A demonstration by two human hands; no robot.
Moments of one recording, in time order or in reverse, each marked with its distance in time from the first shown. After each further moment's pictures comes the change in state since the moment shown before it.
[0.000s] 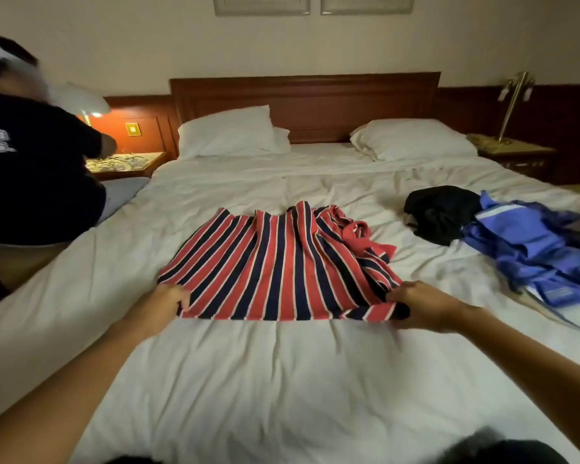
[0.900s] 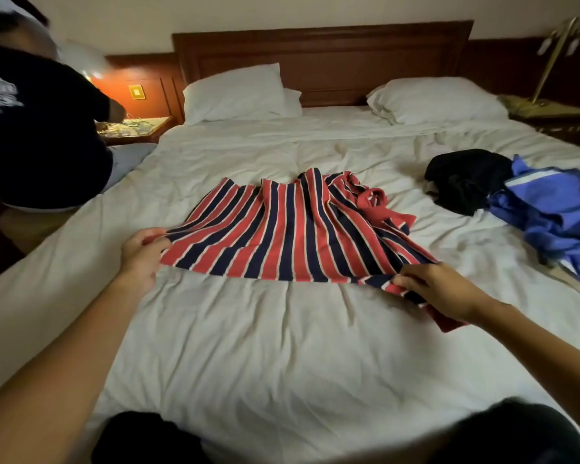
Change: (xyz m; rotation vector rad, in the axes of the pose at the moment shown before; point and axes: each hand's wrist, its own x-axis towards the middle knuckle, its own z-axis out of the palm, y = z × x) left_hand 0.024 -0.007 0.001 -1.315 0.558 -0.538; right_hand -0.013 -0.024 0.019 0.442 0.152 0.090
